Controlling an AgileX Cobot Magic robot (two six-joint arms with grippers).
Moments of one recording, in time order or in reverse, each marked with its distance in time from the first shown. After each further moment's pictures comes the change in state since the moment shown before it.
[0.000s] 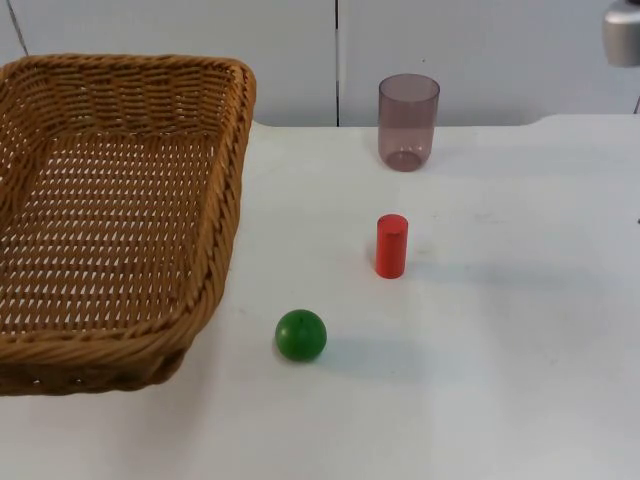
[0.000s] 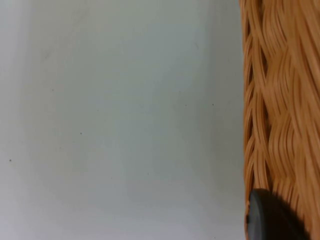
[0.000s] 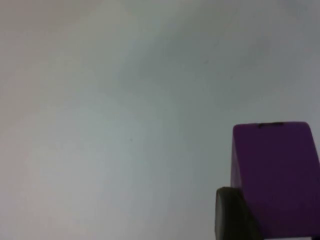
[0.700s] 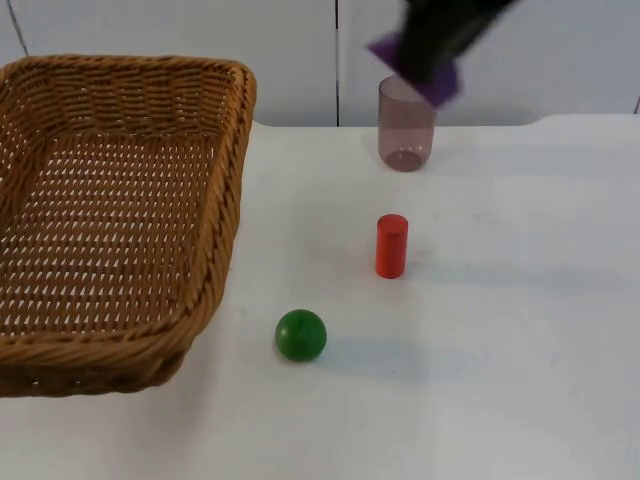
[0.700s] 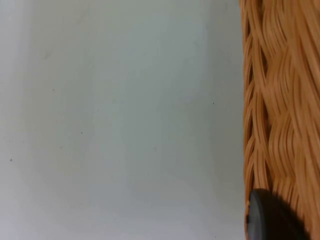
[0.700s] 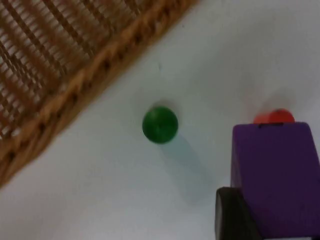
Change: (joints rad) right arm 0.218 0.404 -0.744 0.134 0.114 0.058; left arm 0.000 0.000 0.000 0.003 0.000 0.000
